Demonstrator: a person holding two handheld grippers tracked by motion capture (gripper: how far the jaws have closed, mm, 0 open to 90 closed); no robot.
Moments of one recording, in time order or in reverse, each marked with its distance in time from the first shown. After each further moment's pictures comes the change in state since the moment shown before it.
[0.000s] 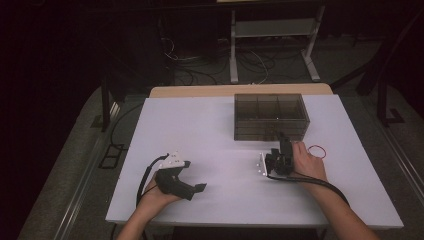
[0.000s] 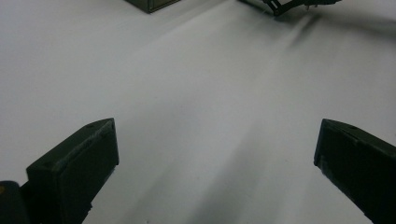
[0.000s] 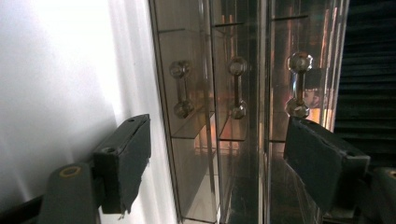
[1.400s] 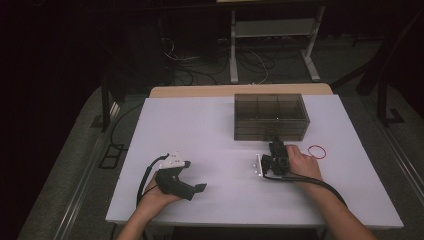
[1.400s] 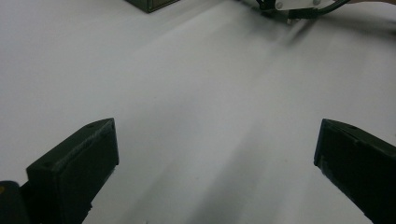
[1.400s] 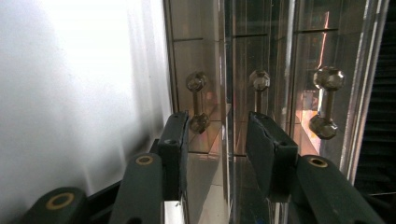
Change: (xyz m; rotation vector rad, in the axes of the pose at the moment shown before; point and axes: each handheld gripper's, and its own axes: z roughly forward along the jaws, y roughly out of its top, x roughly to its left) left arm 0.000 0.000 0.000 0.001 -0.001 -0.003; right arm 0.013 0.006 0.011 0.004 -0.017 -0.020
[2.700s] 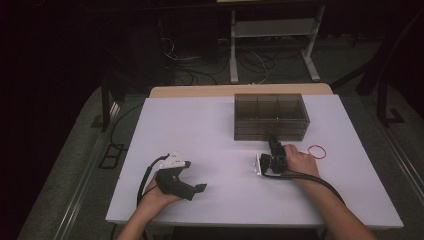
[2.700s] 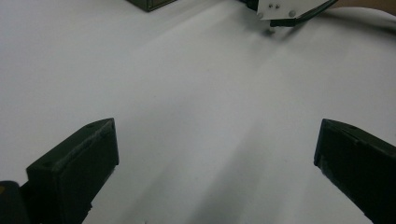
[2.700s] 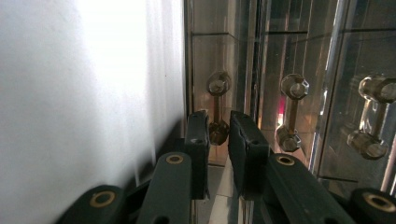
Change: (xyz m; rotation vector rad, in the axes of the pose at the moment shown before) left arm -0.001 0.000 0.001 0.000 0.000 -0.001; right arm 0.011 -0.001 0.018 0.000 -0.010 -0.045
